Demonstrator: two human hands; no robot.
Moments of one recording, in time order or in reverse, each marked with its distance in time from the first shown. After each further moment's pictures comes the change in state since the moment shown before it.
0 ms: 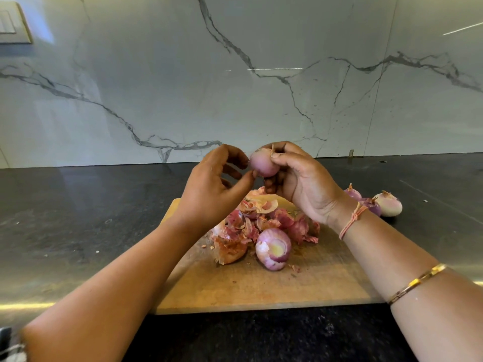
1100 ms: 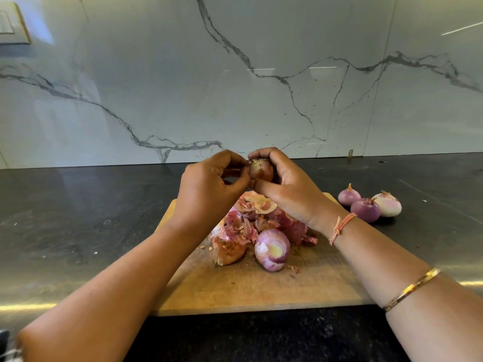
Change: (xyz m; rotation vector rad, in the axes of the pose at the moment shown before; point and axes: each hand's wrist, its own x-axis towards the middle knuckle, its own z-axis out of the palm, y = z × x) left_hand 0.000 0.006 0.002 0.126 0.116 -0.005; right_hand -0.007 0.009 0.008 -0.554 -0.011 -0.168
